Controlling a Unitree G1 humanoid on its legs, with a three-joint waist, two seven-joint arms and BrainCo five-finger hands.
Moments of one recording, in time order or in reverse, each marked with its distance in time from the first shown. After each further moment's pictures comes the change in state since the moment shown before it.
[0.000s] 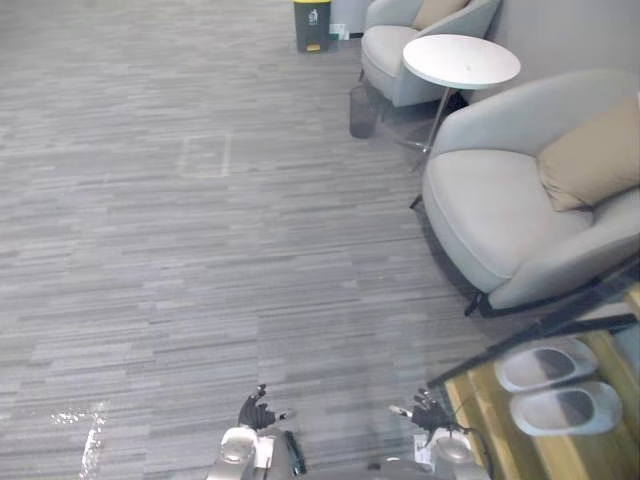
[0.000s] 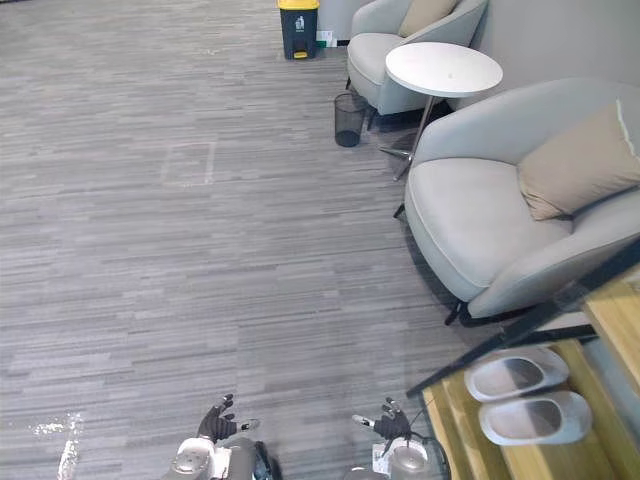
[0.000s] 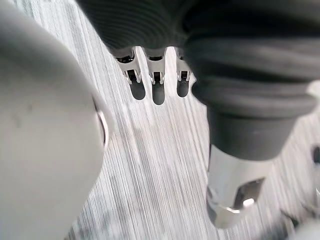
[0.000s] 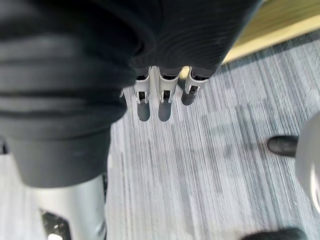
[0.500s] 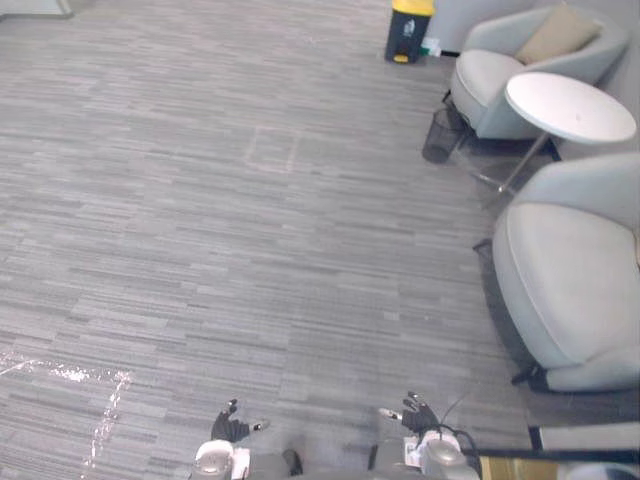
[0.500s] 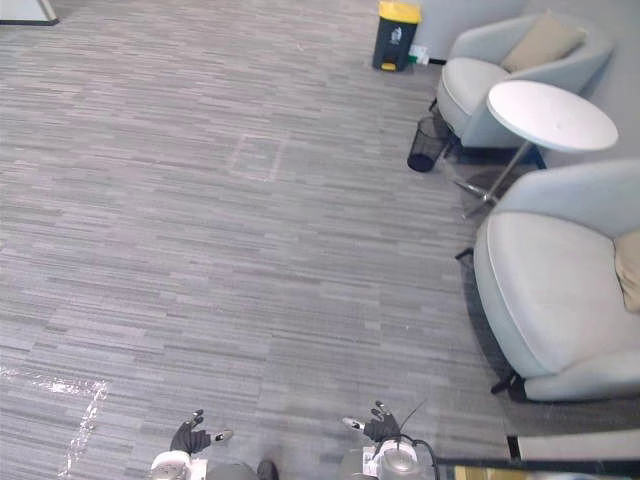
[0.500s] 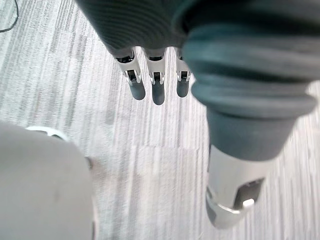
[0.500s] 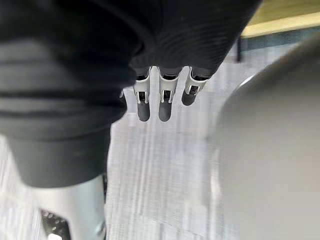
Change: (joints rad) left arm 0.041 0.017 0.071 0.040 -0.058 0.006 0.032; right arm -0.002 -0.010 0.000 0.025 -0.003 -0.003 0.009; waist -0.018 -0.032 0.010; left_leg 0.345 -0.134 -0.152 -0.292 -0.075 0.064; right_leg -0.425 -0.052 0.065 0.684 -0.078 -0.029
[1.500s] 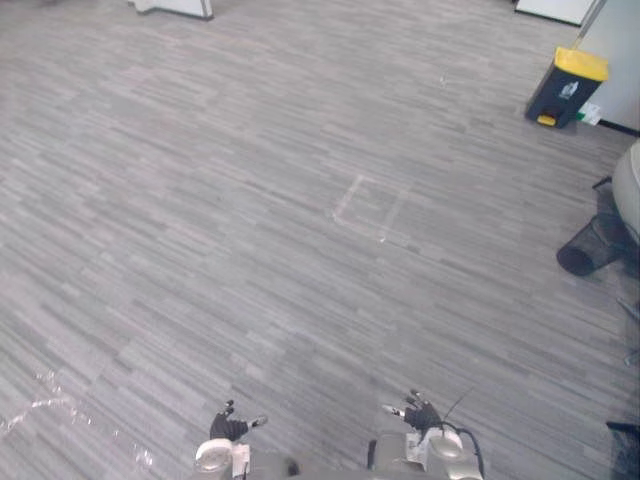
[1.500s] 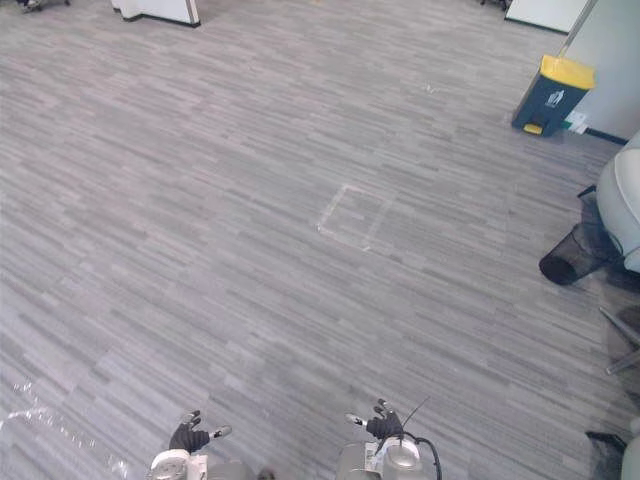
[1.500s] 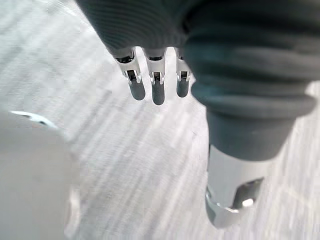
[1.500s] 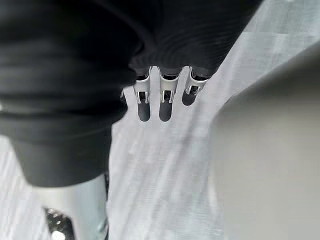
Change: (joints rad) left arm -0.029 -0.004 0.000 0.044 -0.017 0.004 -0.003; right arm -0.010 -0.005 -0.030 -0.004 -0.001 0.001 0.004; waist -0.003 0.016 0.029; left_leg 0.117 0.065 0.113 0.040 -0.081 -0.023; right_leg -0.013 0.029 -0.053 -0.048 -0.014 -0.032
